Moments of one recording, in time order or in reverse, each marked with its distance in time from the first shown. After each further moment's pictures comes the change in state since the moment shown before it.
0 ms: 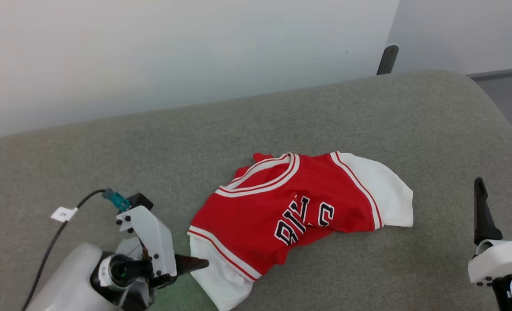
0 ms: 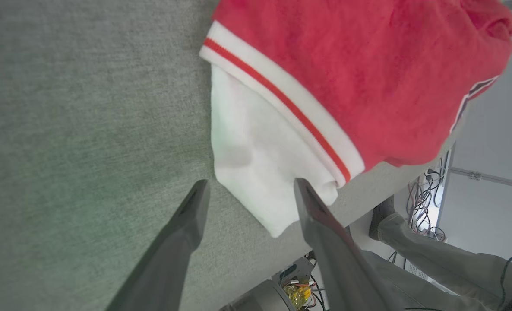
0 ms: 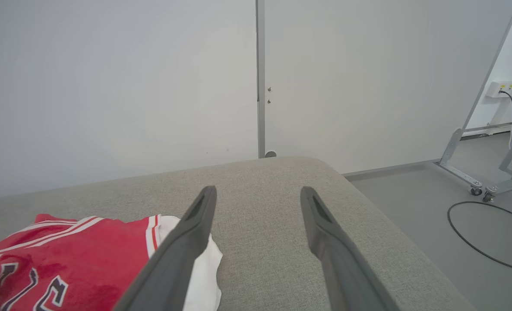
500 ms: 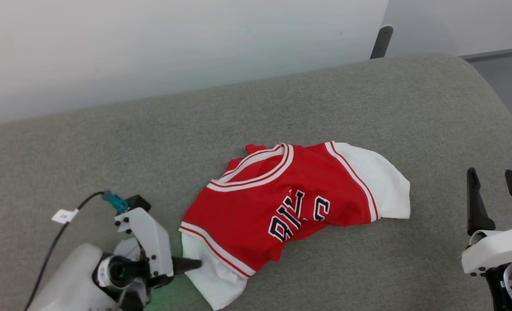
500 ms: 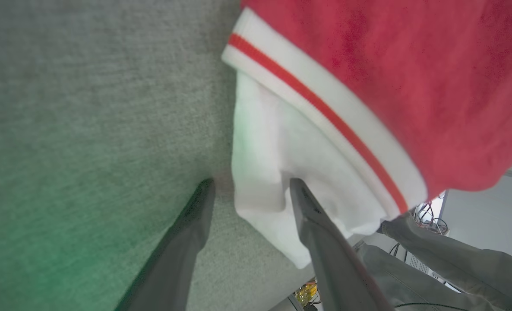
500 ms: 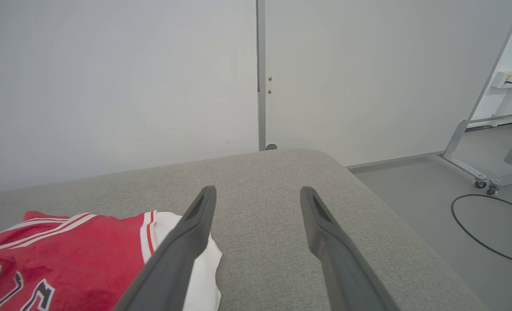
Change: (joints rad) left arm -0.037 -0.034 -0.022 0.158 0.022 -0.069 -0.043; right arm -0.052 0.000 0.021 0.041 0.012 0.000 -0.012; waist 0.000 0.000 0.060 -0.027
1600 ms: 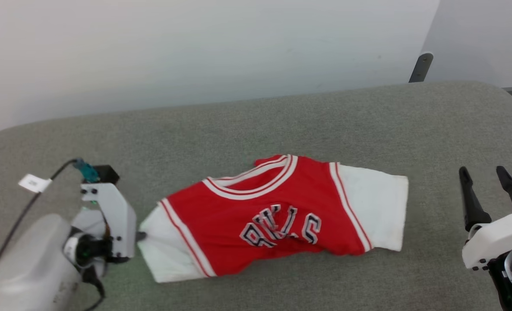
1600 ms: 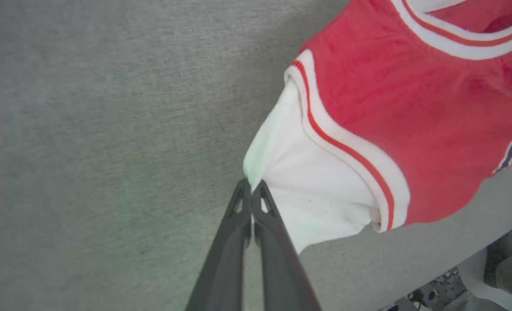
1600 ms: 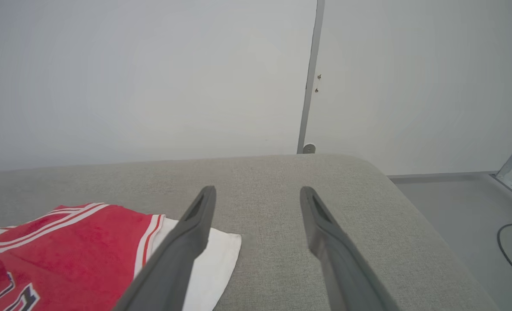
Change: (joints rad) left arm -0.158 0.103 -0.080 0.142 0.162 -0.163 -0.091; right arm -0.031 -0.073 0.048 0.010 0.028 0.000 0.129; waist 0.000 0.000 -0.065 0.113
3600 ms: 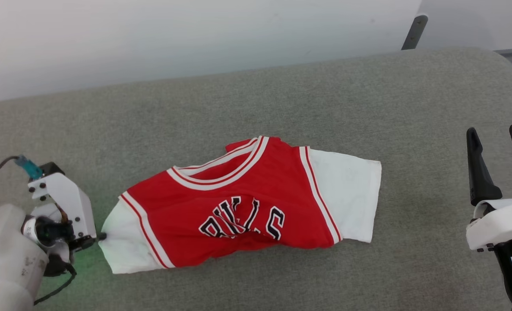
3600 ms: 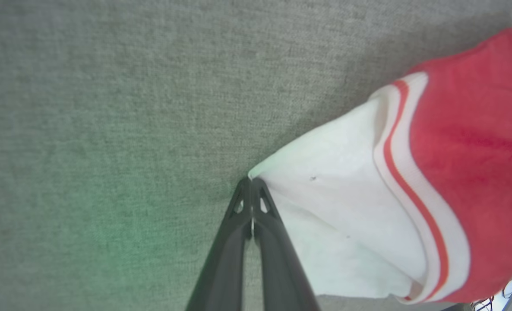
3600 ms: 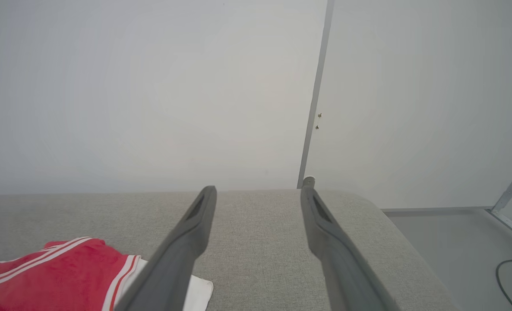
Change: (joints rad) left arm -0.147 0.006 -0.017 0.337 -0.138 0.028 0.061; right arm -0.028 0.034 0.020 -0.223 -0.019 0.000 0.029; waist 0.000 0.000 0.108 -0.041
